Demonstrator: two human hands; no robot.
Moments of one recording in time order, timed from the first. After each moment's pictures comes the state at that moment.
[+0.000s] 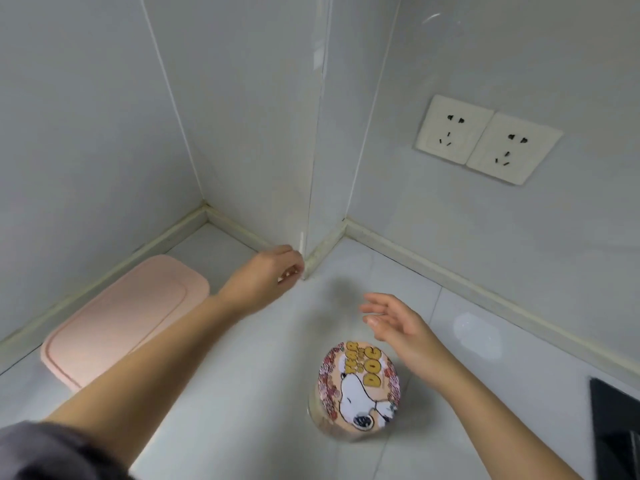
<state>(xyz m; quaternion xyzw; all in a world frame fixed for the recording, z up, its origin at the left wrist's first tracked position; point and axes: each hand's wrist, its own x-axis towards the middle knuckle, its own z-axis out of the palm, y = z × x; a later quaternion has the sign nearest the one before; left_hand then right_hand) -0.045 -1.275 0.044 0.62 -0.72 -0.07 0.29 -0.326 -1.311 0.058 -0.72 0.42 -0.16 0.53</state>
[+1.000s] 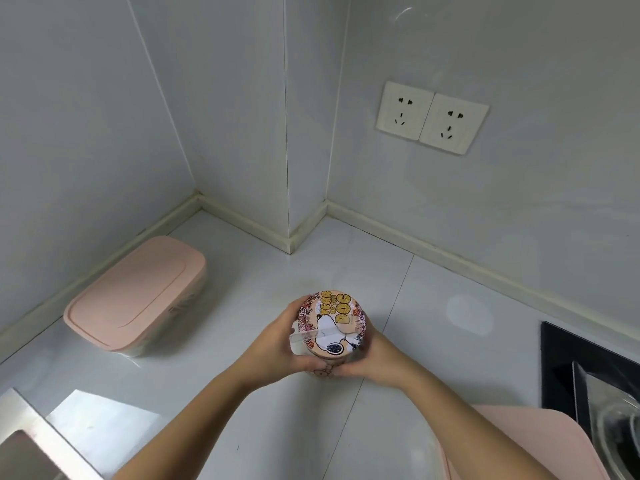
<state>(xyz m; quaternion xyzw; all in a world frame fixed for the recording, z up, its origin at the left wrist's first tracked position) -0.171 -1.145 0.028 0.63 -0.56 -0.41 0.34 -0.368 -1.236 0.013 -0.72 0.39 -0.08 0.57</state>
